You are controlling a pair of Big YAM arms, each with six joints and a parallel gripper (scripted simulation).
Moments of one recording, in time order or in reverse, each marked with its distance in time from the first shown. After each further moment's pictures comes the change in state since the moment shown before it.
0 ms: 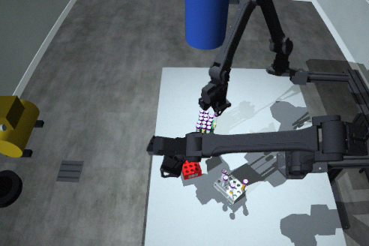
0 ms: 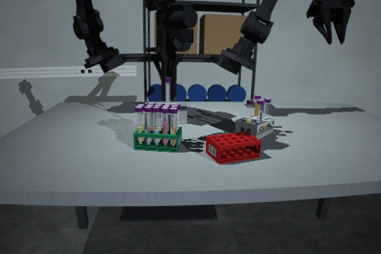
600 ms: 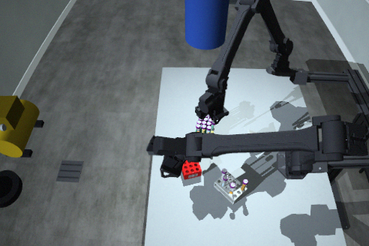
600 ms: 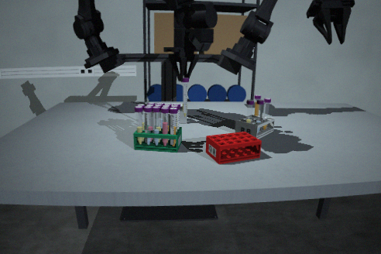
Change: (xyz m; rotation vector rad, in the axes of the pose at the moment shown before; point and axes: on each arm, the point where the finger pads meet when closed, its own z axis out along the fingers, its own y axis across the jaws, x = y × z) left arm 0.000 0.000 0.000 0.000 0.000 0.000; right arm -0.041 0.035 -0.001 -0.001 -0.003 0.001
